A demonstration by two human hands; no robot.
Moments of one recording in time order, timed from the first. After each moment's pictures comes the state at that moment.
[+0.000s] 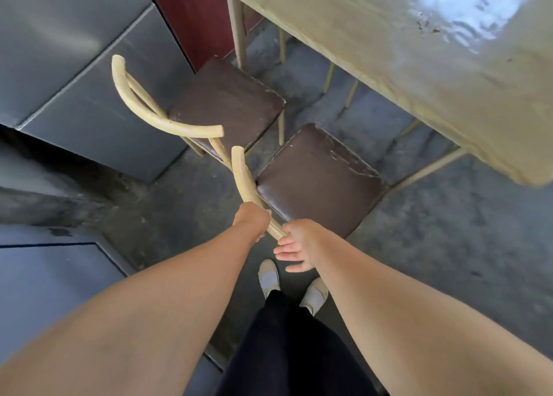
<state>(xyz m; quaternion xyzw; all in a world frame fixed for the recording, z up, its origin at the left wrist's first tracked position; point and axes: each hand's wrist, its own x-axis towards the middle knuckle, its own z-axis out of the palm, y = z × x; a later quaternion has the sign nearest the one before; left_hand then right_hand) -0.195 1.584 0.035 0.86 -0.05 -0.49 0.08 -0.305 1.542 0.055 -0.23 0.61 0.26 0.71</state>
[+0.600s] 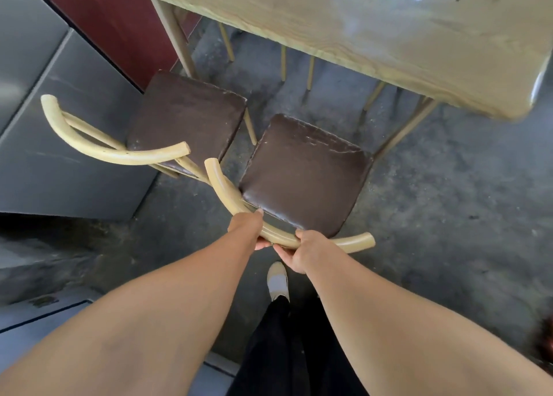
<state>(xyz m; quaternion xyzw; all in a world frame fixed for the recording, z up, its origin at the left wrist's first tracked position) -0.183 1.571 -0.010 0.83 0.03 -0.54 0.12 -0.295 1.559 0.035 0.28 0.69 -0.17 0.65</state>
